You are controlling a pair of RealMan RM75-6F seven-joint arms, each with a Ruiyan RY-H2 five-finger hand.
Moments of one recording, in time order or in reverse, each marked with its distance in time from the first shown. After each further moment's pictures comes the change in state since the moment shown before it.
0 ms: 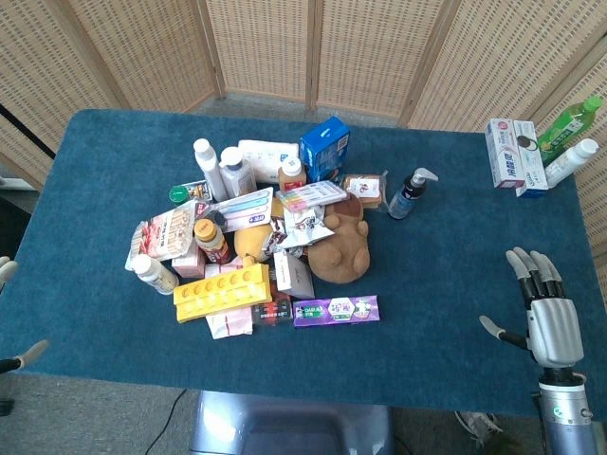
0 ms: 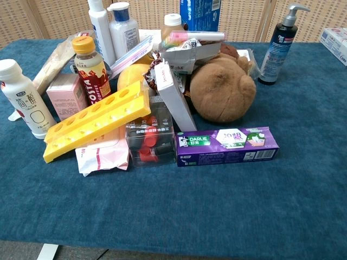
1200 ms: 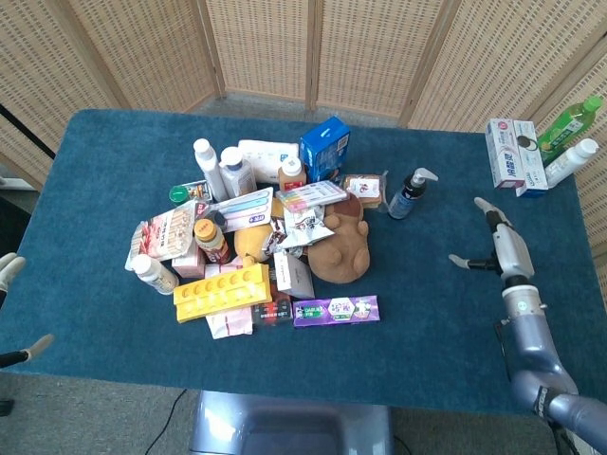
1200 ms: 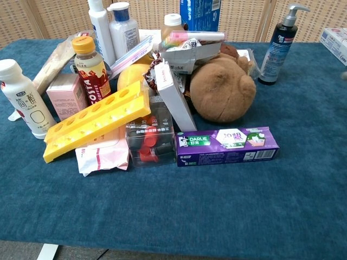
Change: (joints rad) left arm -0.030 -0.032 -0.022 0.005 -0.062 -0.047 0.057; right arm 0.364 -0.111 0.226 0.289 0.436 -0.719 0.298
